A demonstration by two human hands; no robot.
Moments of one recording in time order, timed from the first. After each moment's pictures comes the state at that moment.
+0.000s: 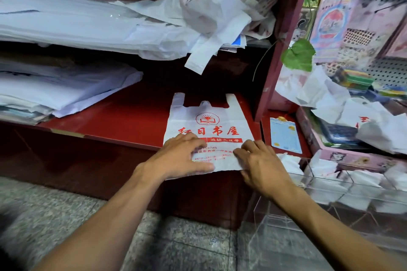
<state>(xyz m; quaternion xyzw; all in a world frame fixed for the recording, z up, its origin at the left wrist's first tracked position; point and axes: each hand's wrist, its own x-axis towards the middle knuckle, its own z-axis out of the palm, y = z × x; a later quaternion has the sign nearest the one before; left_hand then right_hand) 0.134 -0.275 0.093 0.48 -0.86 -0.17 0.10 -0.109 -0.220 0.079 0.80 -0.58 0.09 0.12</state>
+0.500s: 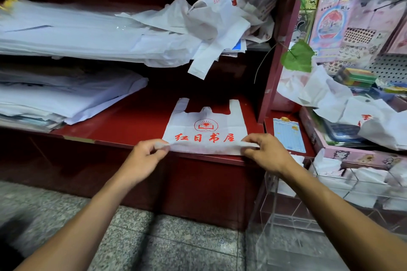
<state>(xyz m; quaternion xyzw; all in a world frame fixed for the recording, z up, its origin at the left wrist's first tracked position) 0.211 -0.273 0.075 0.53 -0.69 -0.32 0.39 -0.111 -0.240 0.110 0.69 -0.63 0.30 -0.22</state>
